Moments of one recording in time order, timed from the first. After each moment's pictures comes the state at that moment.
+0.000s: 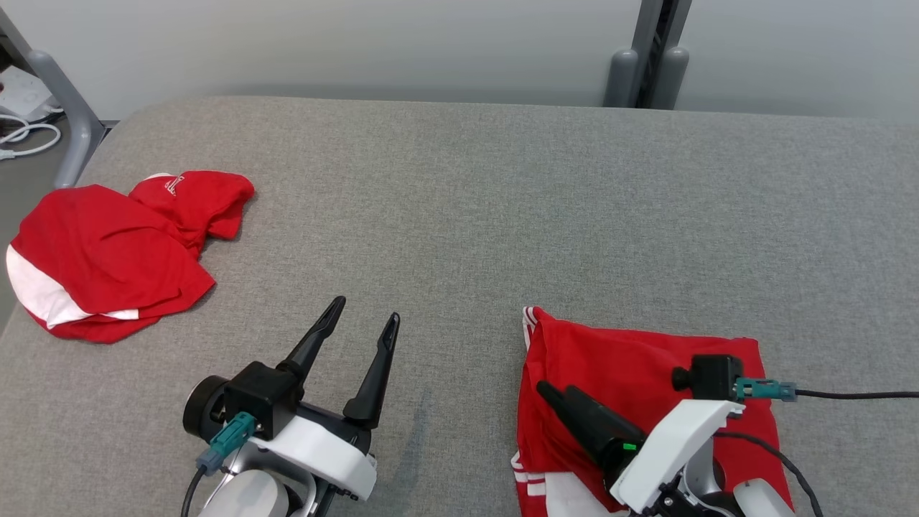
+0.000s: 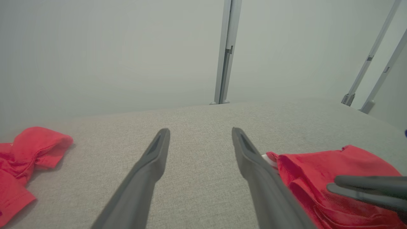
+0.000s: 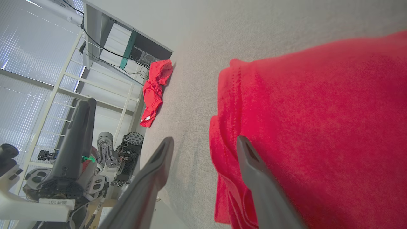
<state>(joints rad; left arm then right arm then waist) -0.23 0.27 -0.56 0.18 -0.49 0.08 -0.26 -0.15 -0.05 0.35 0.21 0.99 0.13 0.32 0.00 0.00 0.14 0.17</state>
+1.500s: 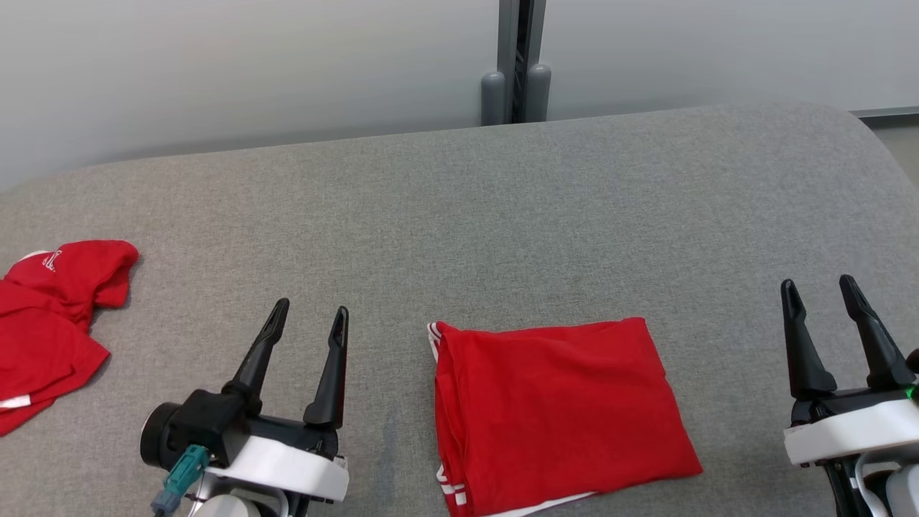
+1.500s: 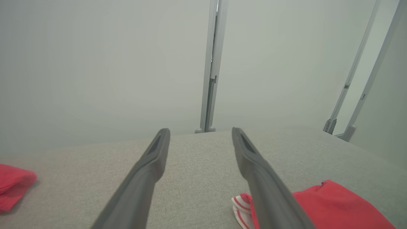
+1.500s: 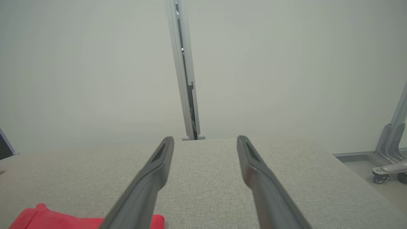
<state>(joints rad) -0.10 0.13 -0.27 0.11 -0.31 0.02 -0.26 -0.11 -0.21 0.02 0.15 0.35 0.13 -0.25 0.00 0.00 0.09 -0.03</state>
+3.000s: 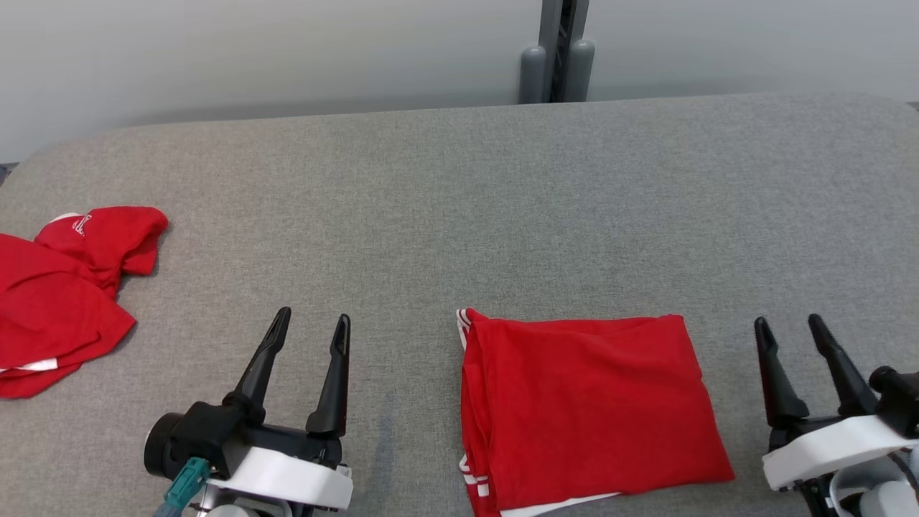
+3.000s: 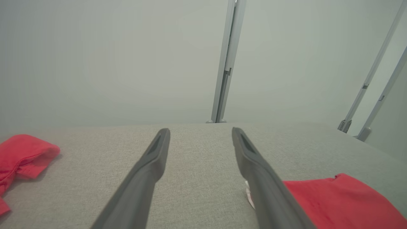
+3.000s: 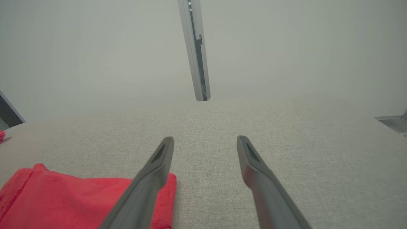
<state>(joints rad) -0.04 0.05 -0.17 0.08 -0.23 -0.05 -0.26 -0.11 -0.21 0.07 0.29 0.37 0.13 -0.25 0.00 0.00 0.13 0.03</state>
